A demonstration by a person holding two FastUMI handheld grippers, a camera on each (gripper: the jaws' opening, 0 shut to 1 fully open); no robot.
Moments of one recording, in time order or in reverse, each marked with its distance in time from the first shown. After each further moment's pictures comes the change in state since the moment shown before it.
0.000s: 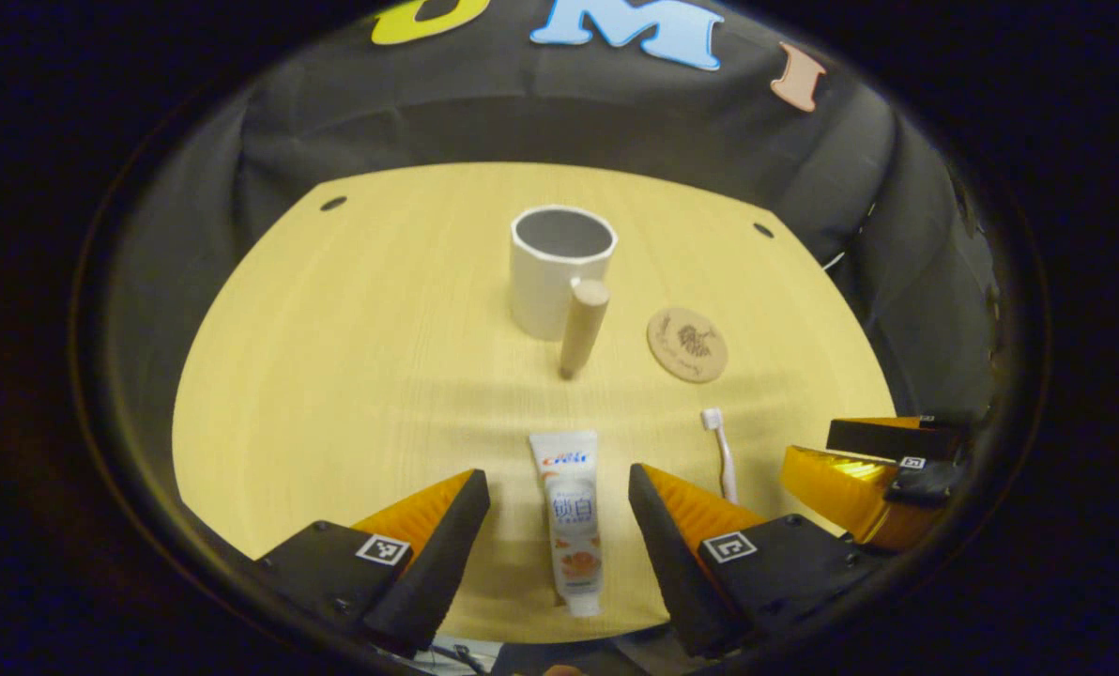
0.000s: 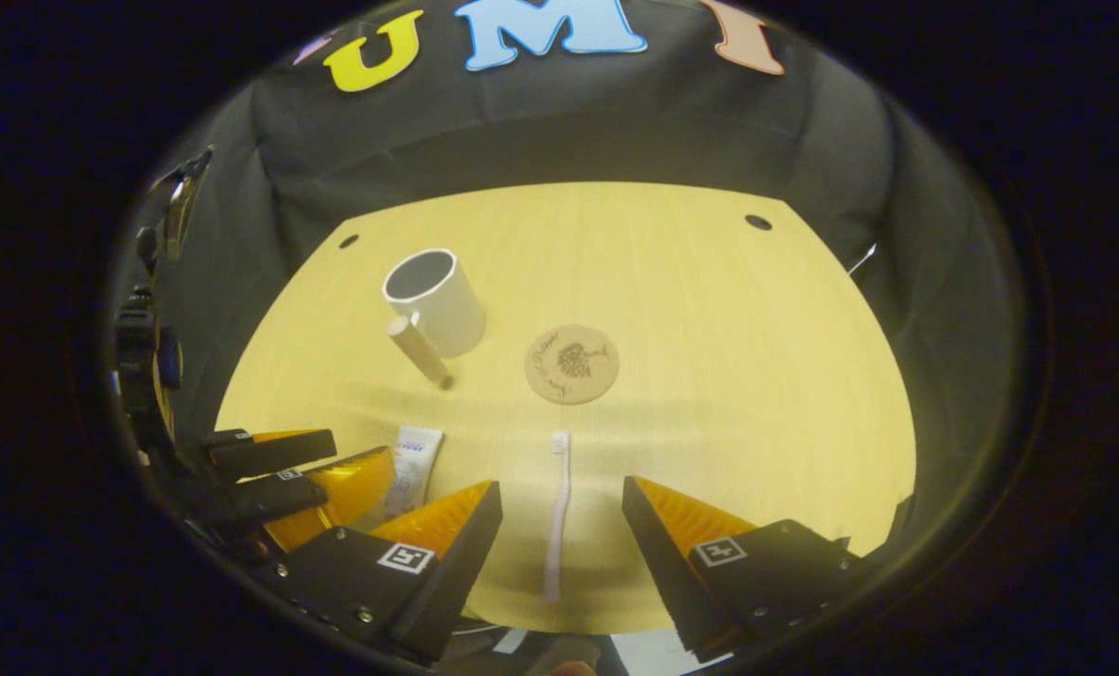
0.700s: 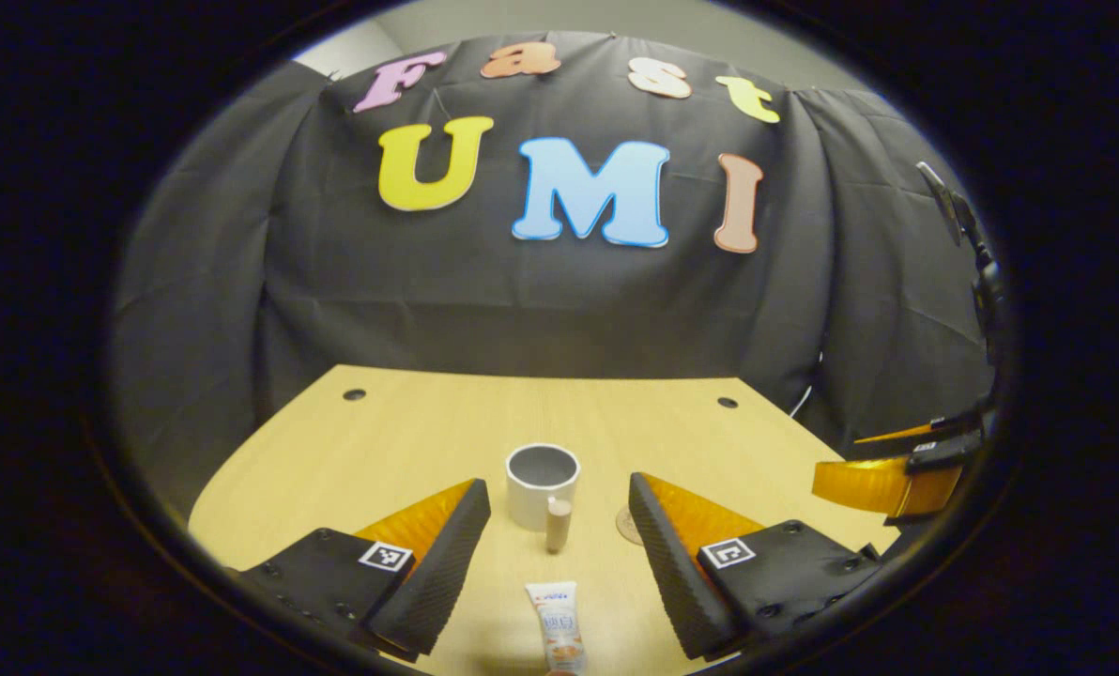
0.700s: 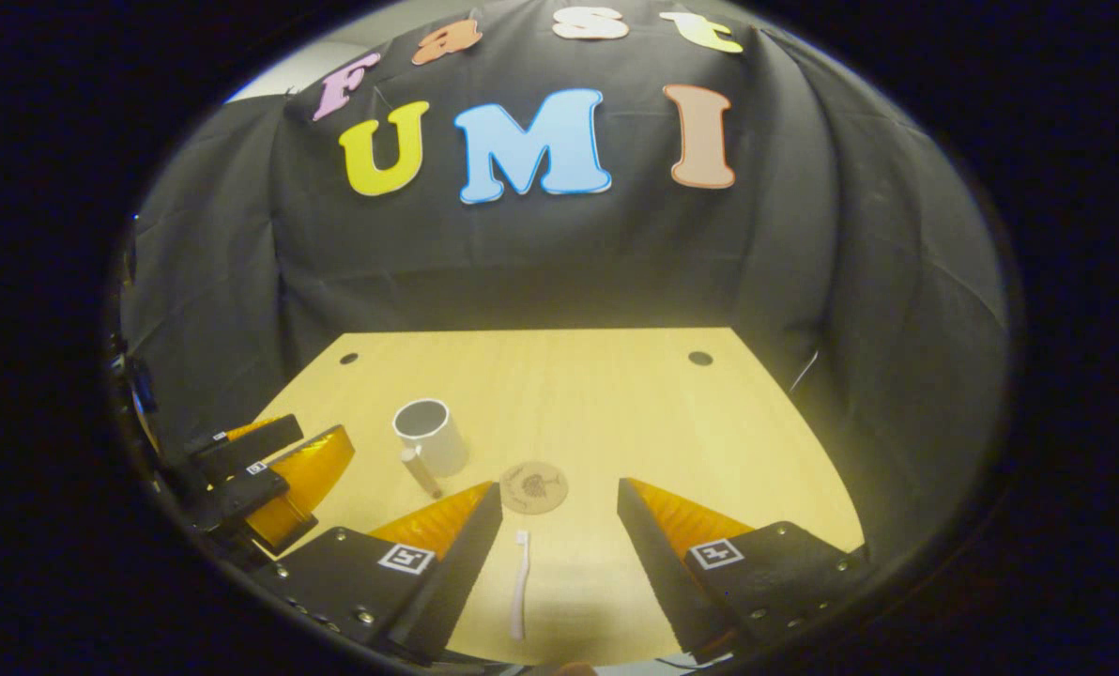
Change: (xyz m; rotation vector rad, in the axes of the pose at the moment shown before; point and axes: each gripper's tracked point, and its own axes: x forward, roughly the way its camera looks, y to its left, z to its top) left arm -0.022 -0.024 0.124 0.083 -0.682 -0.035; right arm -0.095 -0.031 0.075 0.006 -0.428 -0.064
